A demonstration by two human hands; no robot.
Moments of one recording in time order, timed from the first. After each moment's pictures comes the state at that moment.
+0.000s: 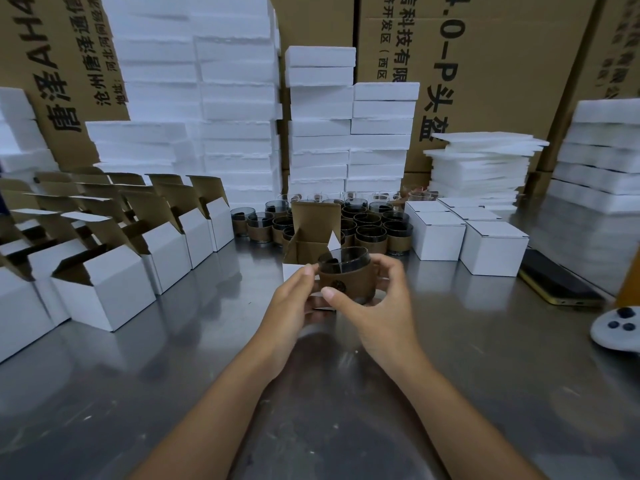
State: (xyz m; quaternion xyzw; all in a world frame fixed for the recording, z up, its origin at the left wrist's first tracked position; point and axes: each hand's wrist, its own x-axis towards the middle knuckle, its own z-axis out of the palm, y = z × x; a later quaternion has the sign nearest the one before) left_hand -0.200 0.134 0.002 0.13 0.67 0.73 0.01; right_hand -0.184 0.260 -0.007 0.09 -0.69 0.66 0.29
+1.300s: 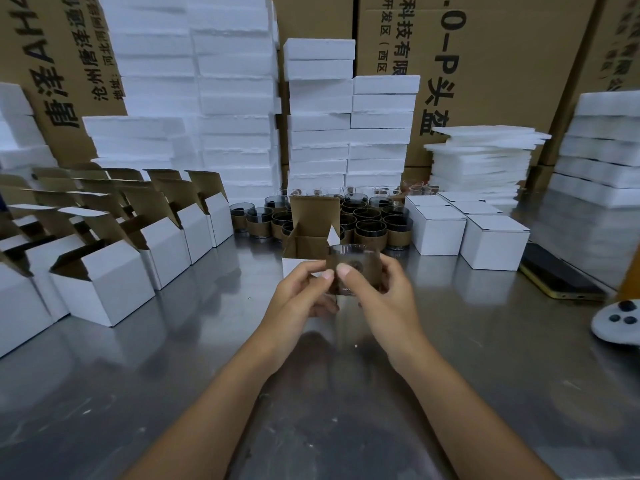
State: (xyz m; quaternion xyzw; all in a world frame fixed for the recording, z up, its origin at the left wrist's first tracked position) left_hand -0.198 0.134 0.000 0.19 0.67 0.72 0.00; right_hand -0.184 0.265 0.002 0.05 -0.66 0.72 0.21
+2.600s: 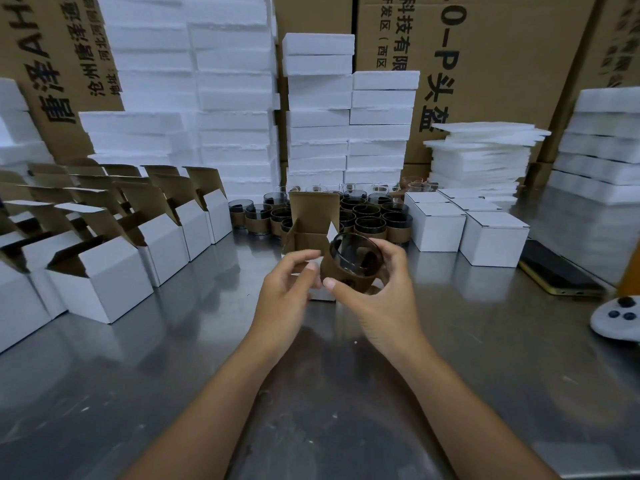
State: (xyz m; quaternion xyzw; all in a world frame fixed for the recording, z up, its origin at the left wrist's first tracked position) left_hand -0.200 0.134 0.003 0.13 0.72 0.67 -0.14; right_hand -0.185 0.264 -0.006 0.10 -0.69 0.66 0.27
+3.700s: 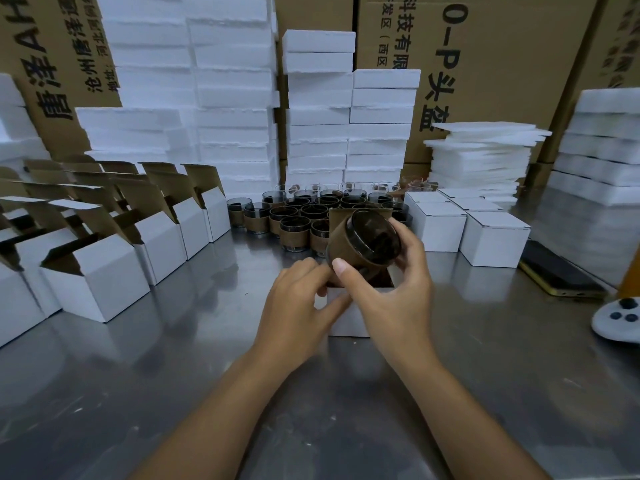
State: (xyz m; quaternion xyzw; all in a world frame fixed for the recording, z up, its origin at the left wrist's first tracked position) left_hand -0.189 0.141 0.001 0.28 0.82 0.35 -0.34; right_hand -0.171 0.261 0.009 0.10 -0.68 0.62 0.39
